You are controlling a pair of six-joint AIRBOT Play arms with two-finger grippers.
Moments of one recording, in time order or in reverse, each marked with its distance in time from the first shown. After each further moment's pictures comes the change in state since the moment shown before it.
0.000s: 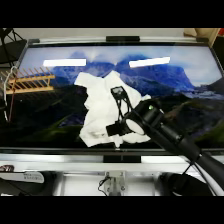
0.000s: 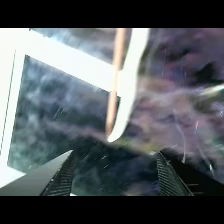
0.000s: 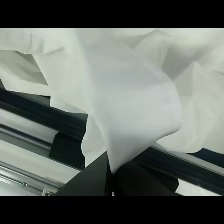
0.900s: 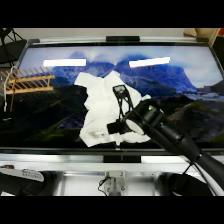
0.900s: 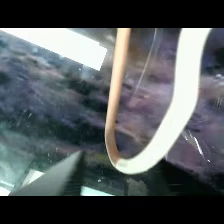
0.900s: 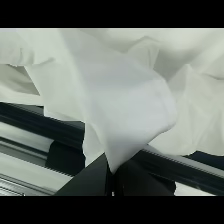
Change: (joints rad) left arm 0.103 -0.143 -0.082 -0.099 0.109 0.131; right arm 0.000 0.000 0.000 -0.037 -0.006 0.049
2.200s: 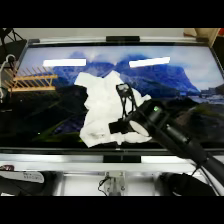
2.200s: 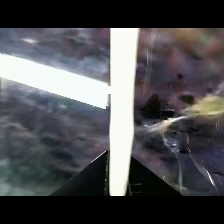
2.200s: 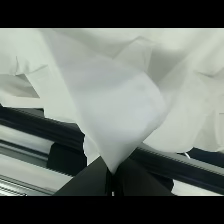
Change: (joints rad) left arm -0.101 0.125 0.001 -0.013 0.063 0.003; right arm 0.000 0.046 0.002 -0.023 0.019 0.027
